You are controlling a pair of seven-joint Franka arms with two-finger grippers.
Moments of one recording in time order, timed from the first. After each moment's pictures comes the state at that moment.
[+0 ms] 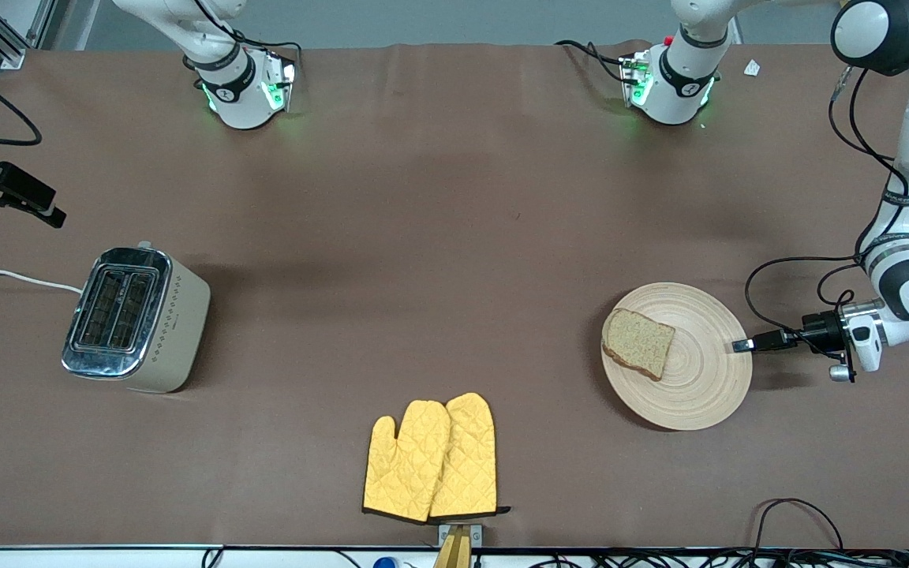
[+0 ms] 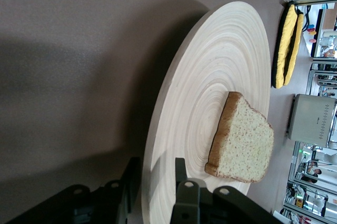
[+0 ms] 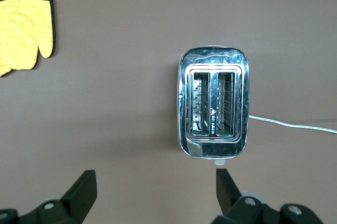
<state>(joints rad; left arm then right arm) 0.47 0.83 -0.14 -1.60 -0.83 1.93 0.73 -0.09 0.00 0.06 -1.53 0.06 1.59 0.05</state>
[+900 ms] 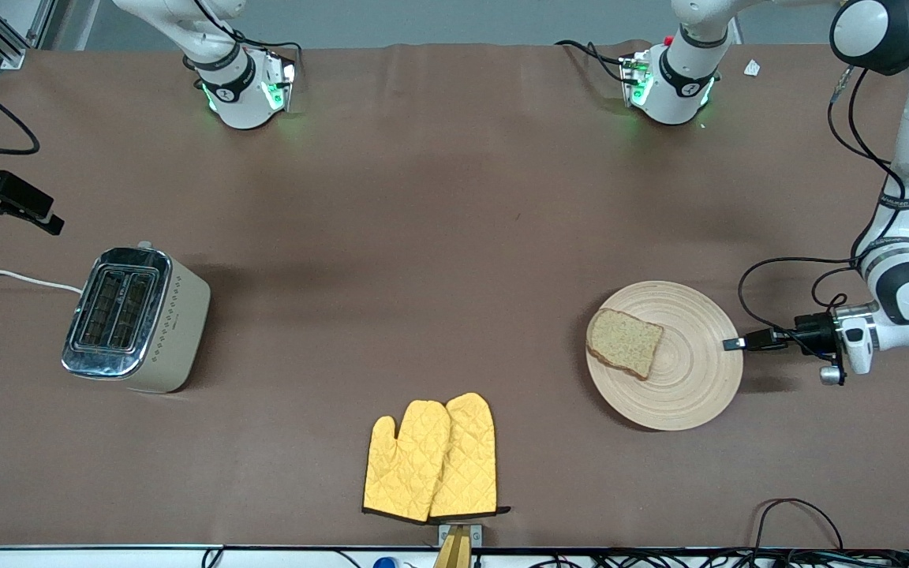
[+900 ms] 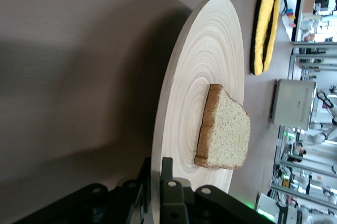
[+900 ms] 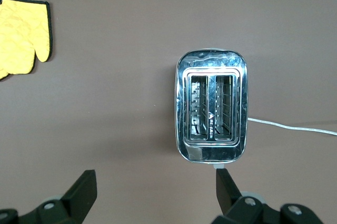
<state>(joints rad) 0.46 0.83 -0.20 -1.58 -0.83 1.87 0.75 -0.09 0.02 0.05 -1.53 0.06 1.61 0.05</state>
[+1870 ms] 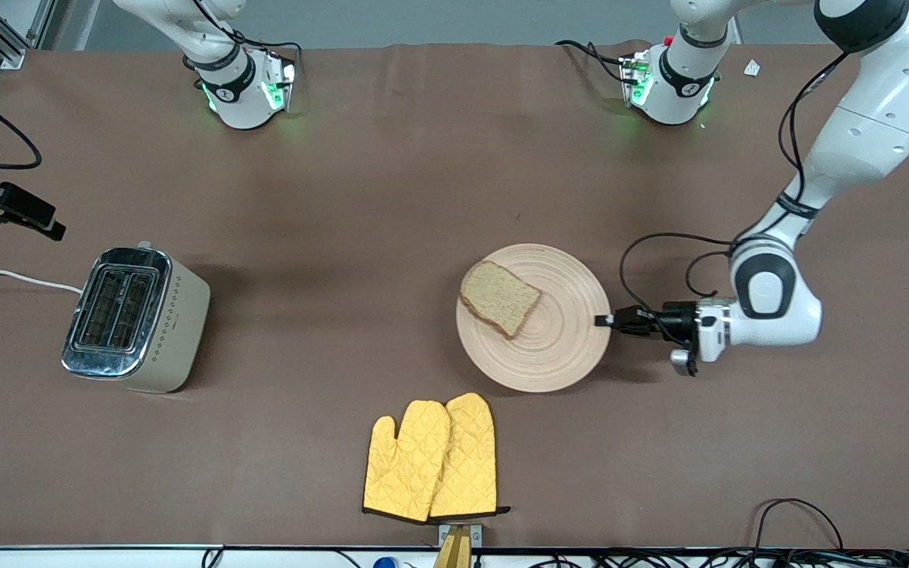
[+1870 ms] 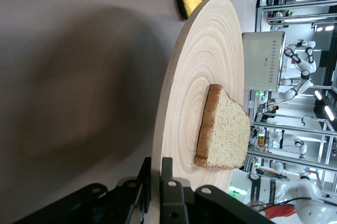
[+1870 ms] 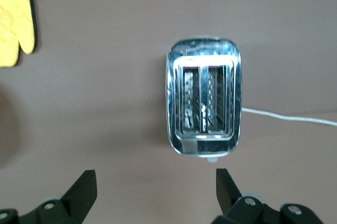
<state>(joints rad) 0.44 0.81 -0.63 -1.85 -0.88 2.20 0.73 -0.11 0.03 0.04 -1.53 0.04 1.56 0.05</state>
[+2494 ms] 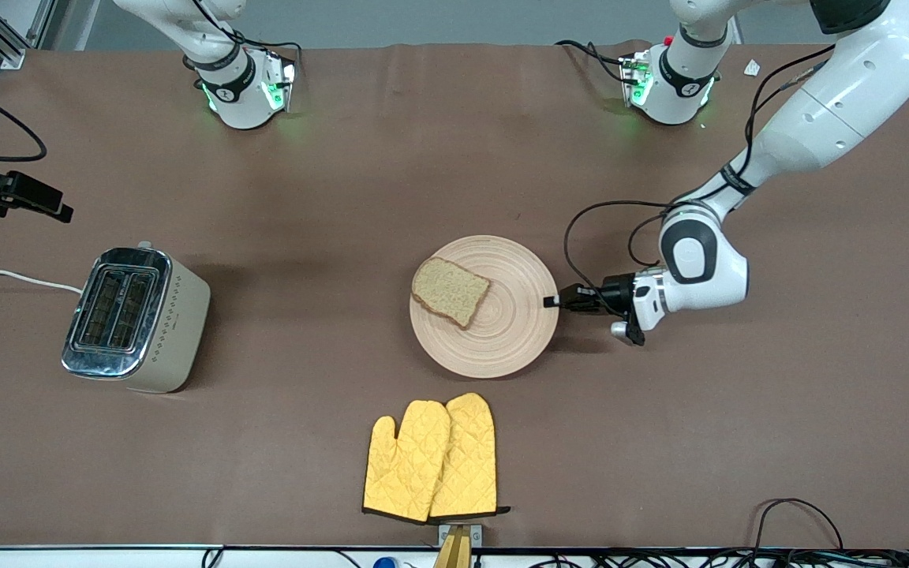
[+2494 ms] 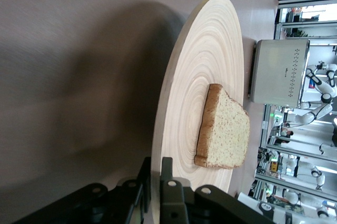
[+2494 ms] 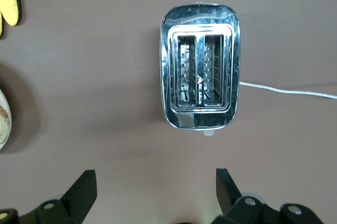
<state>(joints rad) 0.40 0.80 -0.78 -2.02 -1.03 2.54 0.73 -0.11 0.03 0.04 -1.53 0.04 1.47 0.05</state>
